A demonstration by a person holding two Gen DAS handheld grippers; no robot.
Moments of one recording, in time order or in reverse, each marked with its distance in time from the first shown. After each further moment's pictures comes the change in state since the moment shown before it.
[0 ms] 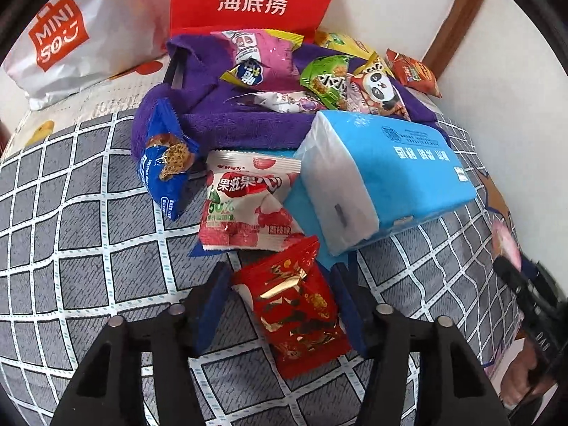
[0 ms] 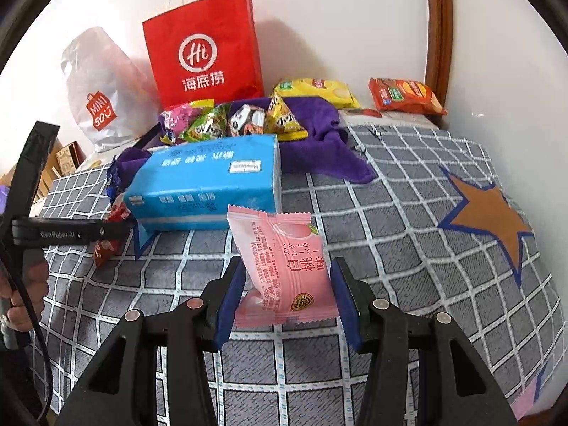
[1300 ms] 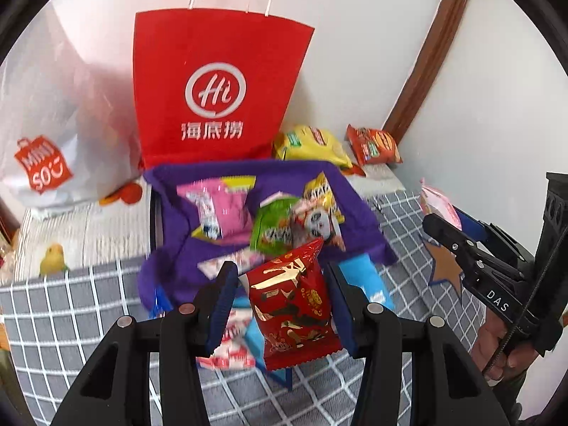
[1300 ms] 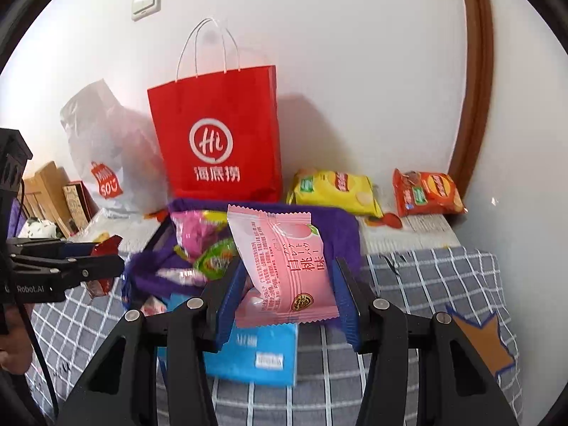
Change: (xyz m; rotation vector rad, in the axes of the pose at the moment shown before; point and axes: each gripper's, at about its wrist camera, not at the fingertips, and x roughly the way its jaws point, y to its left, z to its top) left arm -0.089 -0.033 0.113 0.049 -0.164 -0.076; right arm 0.004 0.021 0.164 -0.059 -0.121 0.032
